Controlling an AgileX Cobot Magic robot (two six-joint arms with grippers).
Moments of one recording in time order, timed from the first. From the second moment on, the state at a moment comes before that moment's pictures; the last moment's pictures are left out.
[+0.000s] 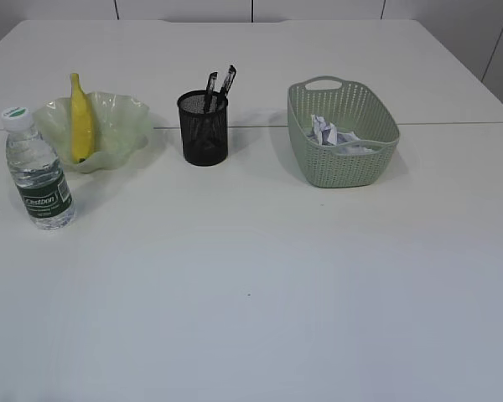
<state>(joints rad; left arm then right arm) -0.23 0.01 -0.53 0.04 1.12 -0.15 0.33 0.00 -0.49 0.01 1.15 -0.02</state>
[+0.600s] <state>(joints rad) -0.20 0.01 -0.53 0.04 1.12 -0.15 0.26 -0.02 -0.49 0.01 1.14 -0.02</state>
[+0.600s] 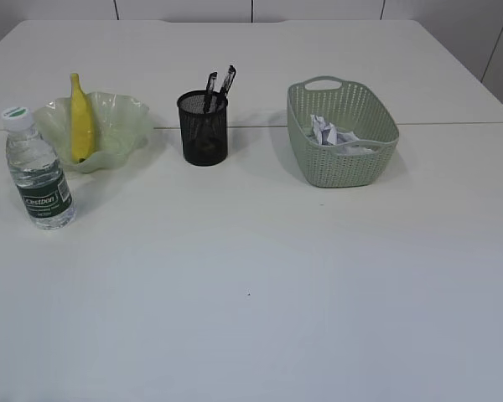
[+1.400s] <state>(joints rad) 0.01 0.01 -0.53 0.04 1.12 -0.15 0.12 -0.02 -0.49 0.01 1.14 -0.02</state>
